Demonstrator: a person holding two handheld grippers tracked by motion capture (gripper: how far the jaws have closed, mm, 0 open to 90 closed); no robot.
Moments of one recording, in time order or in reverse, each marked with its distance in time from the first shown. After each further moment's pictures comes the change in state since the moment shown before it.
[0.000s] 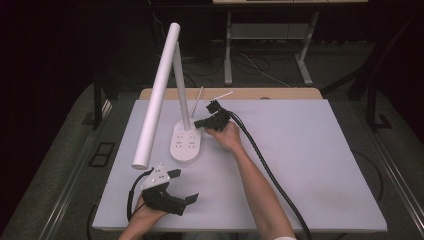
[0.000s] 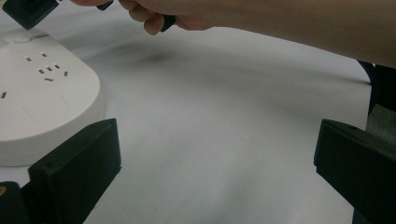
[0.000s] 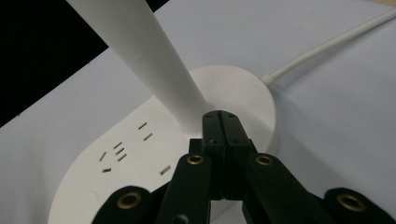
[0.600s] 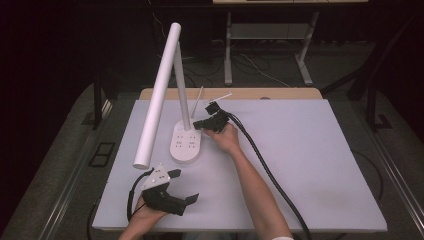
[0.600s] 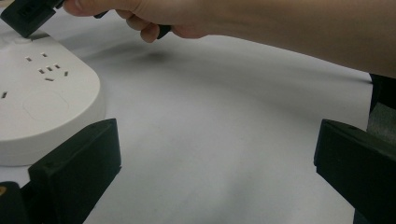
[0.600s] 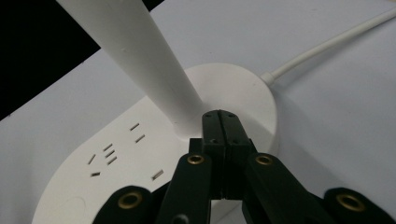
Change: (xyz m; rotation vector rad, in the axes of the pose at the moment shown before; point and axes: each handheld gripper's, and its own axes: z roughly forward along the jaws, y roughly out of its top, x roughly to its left) left arm -0.001 0.000 0.000 0.001 0.005 0.004; right arm -0.003 -0.004 0.008 -0.018 -0.005 -0.002
